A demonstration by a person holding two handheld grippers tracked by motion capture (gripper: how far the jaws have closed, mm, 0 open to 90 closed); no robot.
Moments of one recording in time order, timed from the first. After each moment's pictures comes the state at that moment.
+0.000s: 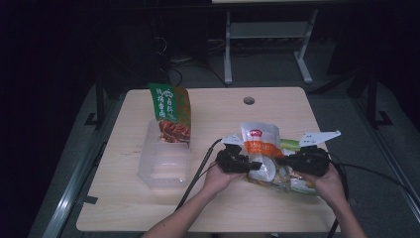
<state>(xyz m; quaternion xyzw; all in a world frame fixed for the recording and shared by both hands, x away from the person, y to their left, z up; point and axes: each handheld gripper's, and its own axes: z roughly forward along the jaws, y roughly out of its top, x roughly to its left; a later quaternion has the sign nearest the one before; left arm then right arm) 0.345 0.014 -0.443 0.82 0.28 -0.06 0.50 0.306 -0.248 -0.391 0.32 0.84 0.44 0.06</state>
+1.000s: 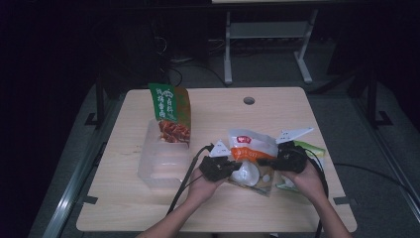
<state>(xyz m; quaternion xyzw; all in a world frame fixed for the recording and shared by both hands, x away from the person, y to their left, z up) 0.313 0.052 -0.432 0.83 0.28 0.06 0.47 0.324 -0.200 -0.399 0.32 0.85 0.42 0.03</state>
